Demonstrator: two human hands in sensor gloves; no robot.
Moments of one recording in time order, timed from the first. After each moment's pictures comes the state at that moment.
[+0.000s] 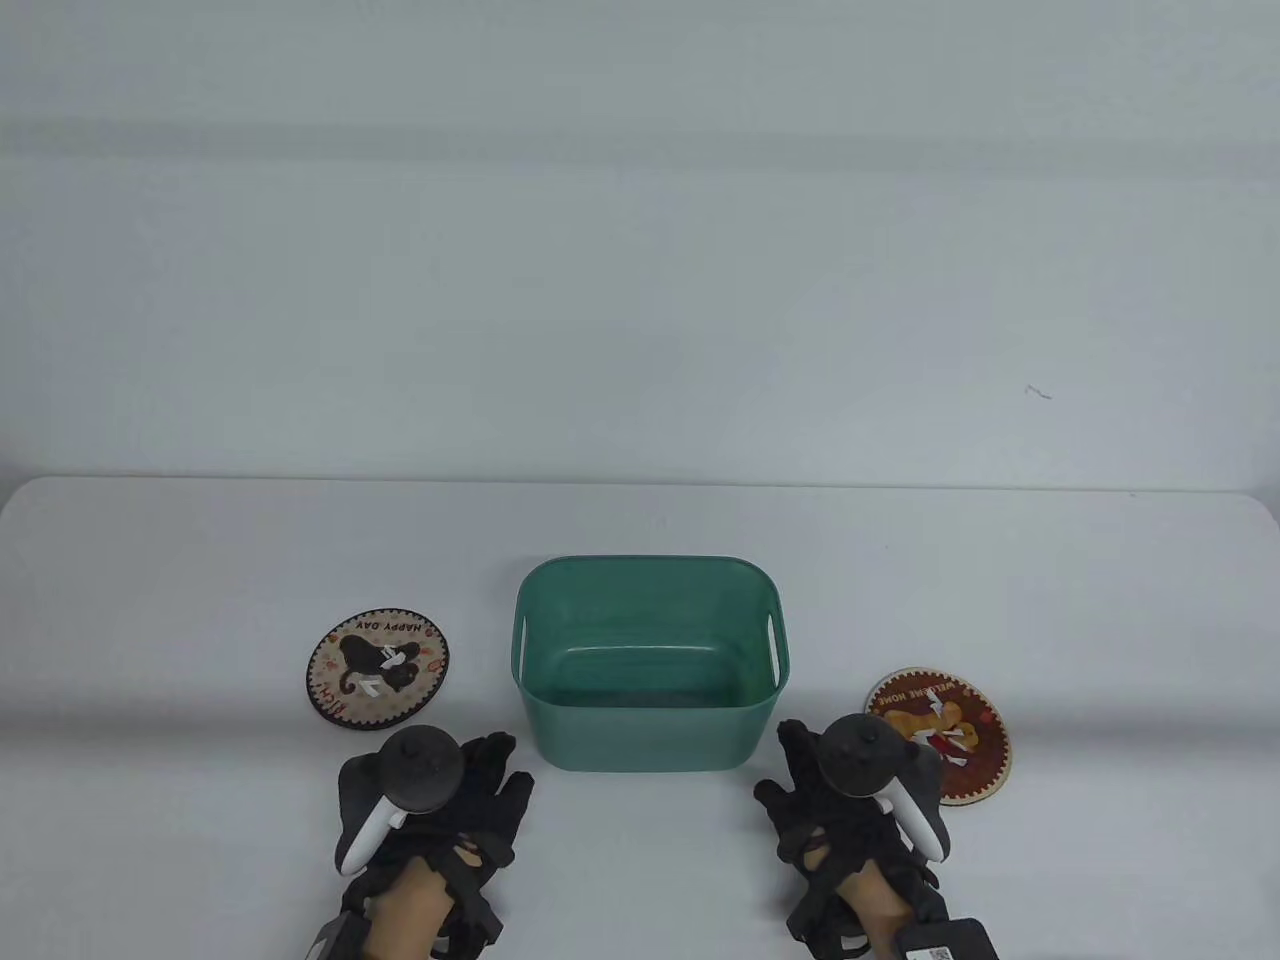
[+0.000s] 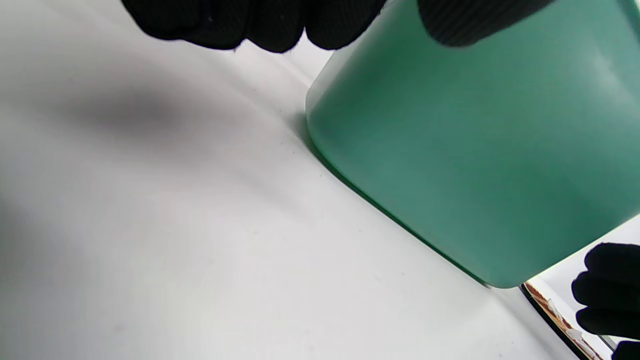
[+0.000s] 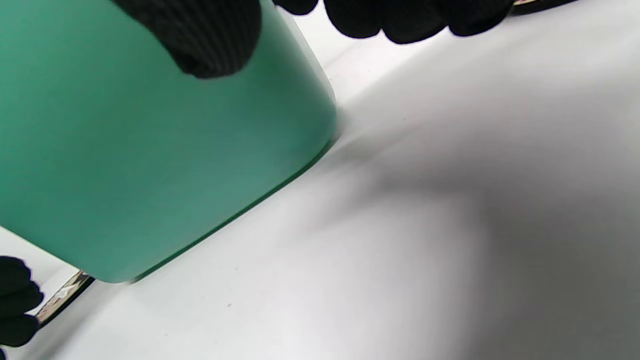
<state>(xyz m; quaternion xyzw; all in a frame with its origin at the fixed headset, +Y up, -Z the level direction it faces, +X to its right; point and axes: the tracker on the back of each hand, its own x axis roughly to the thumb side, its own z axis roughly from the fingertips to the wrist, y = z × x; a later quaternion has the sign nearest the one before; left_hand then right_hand) -0.211 -0.772 -0.357 -0.10 -0.06 0.34 0.94 0.174 -0.758 -0.363 0.00 0.14 0.94 0.32</state>
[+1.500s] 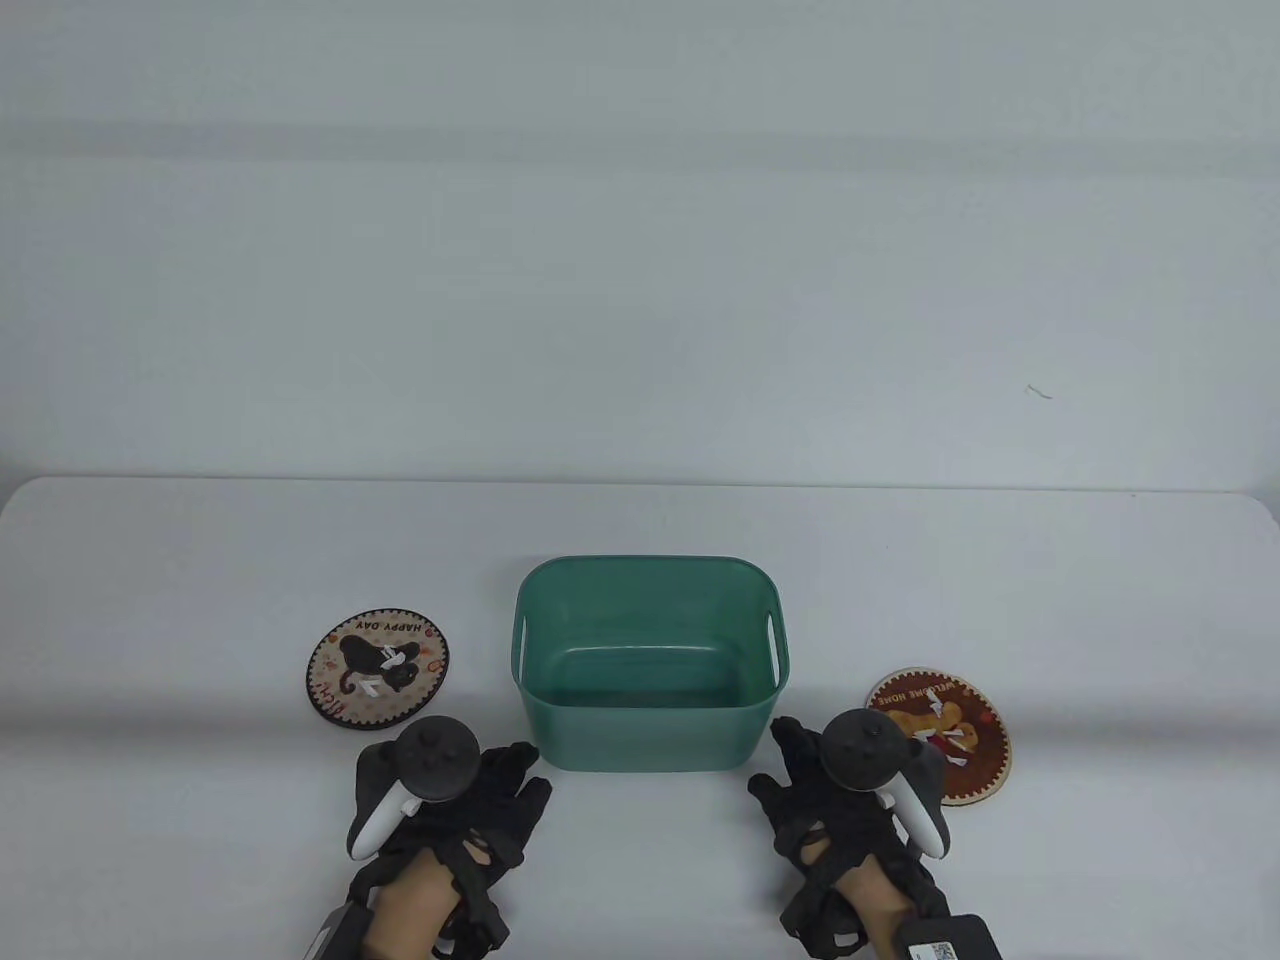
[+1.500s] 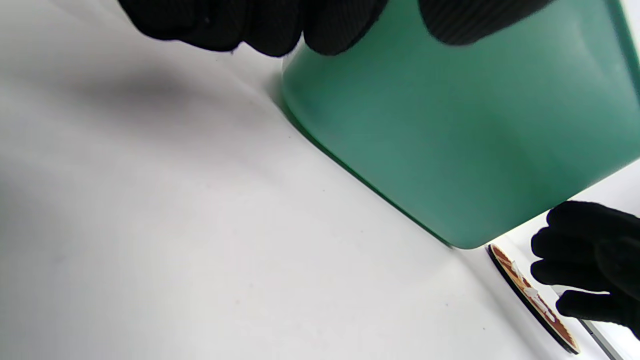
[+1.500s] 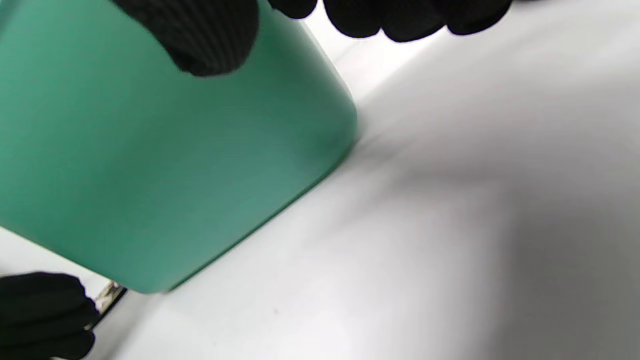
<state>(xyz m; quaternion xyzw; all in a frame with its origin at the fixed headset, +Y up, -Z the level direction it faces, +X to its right) -0.197 -0.768 -0.362 -0.15 -0.09 0.35 0.92 0.175 -0.751 -0.366 0.00 0.13 0.92 0.36</state>
